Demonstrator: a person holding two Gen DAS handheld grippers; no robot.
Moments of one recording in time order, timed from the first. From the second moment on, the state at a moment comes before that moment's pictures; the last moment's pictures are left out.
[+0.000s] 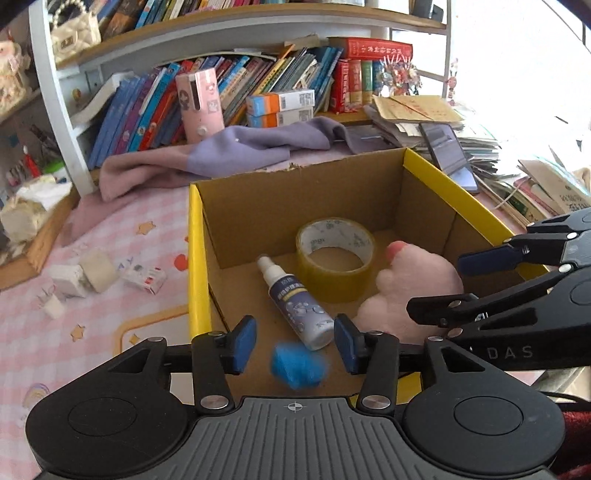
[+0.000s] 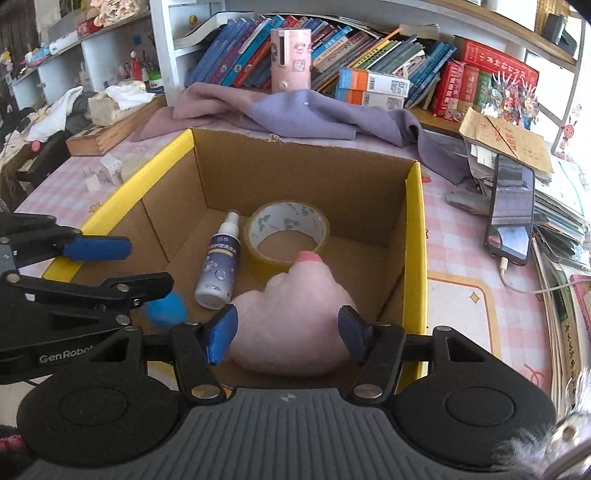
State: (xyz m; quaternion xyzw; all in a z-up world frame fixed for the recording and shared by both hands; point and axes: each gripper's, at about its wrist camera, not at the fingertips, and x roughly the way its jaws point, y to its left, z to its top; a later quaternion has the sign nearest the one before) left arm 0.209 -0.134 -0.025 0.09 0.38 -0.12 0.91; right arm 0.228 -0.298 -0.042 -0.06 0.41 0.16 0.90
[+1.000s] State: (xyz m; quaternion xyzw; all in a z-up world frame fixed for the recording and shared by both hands) left arm 0.129 -0.120 0.007 0.17 0.25 -0.17 0.94; right arm 0.168 -0.297 -0.005 0.03 0.35 0.05 0.93
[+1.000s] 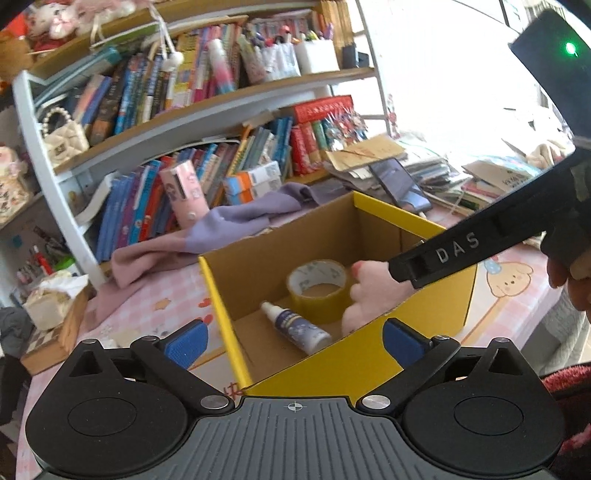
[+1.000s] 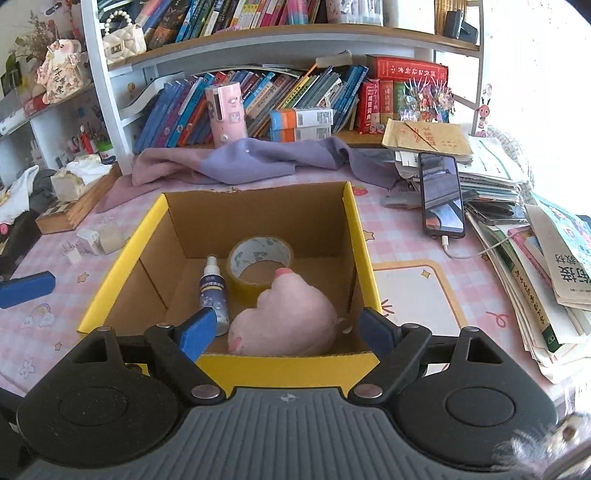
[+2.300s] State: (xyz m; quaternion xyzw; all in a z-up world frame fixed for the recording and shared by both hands) left arm 0.002 0.010 0.004 0.12 0.25 -0.20 0.94; right arm -0.007 -0.191 -0.016 0.04 0.36 -0.03 0.93
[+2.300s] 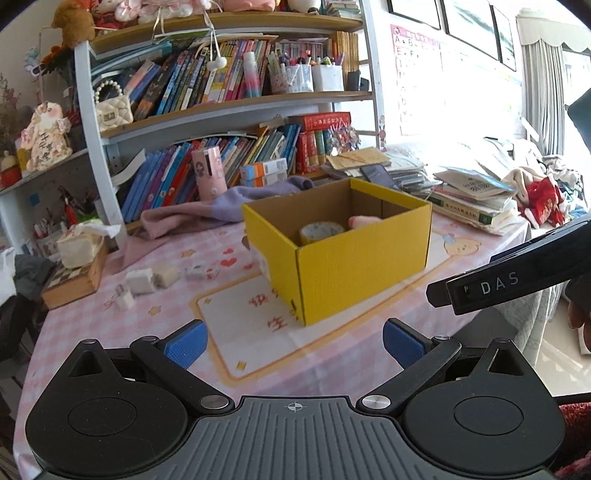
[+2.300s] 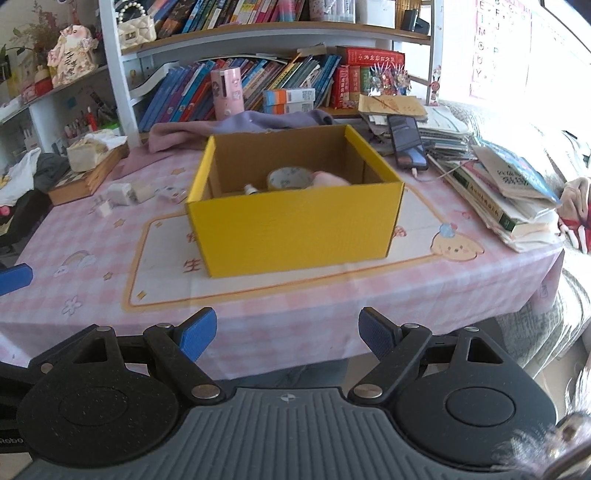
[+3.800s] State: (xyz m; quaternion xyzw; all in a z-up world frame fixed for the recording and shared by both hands) left arm -0.005 0.147 -0.005 0.01 0.30 -0.02 0.95; right arm 0.023 -0.038 -0.030 -0.07 0.40 0.16 0.90
